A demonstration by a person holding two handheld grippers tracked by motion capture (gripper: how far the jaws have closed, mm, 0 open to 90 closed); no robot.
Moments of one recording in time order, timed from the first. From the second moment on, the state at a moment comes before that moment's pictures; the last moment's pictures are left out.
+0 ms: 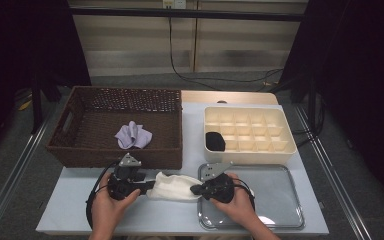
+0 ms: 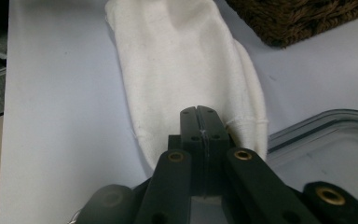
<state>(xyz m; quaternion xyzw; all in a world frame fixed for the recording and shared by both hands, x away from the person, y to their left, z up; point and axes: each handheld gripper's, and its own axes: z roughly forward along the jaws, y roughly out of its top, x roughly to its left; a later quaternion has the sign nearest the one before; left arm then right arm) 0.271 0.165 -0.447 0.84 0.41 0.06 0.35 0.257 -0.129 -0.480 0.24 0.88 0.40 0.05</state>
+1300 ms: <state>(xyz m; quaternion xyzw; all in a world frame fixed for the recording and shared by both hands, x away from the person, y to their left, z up) 0.268 0.149 -0.462 0.85 0.41 0.04 0.32 0.256 -0.129 -0.482 0.25 0.88 0.40 0.05</state>
